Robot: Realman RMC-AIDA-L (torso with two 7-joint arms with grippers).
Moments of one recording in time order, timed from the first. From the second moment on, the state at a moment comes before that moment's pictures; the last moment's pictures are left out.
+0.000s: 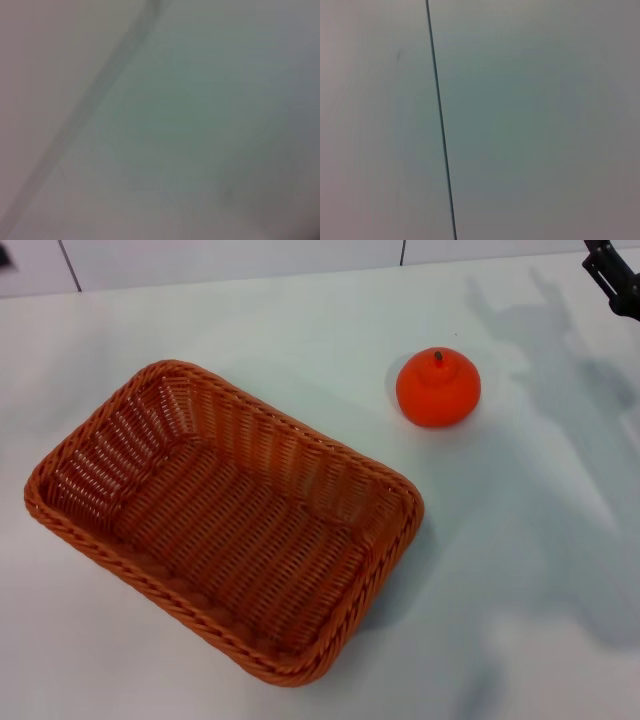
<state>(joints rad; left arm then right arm) -0.50 -1.83 0.70 0.75 1.75 1.45 -2.05 0.38 2.10 -1.24 -0.27 -0.27 -1.19 -2.67</state>
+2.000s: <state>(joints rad) -0.70 -2.11 0.95 1.03 2.71 1.42 -2.11 0.38 2.10 -1.31 -0.26 -0.27 -1.20 -2.62</state>
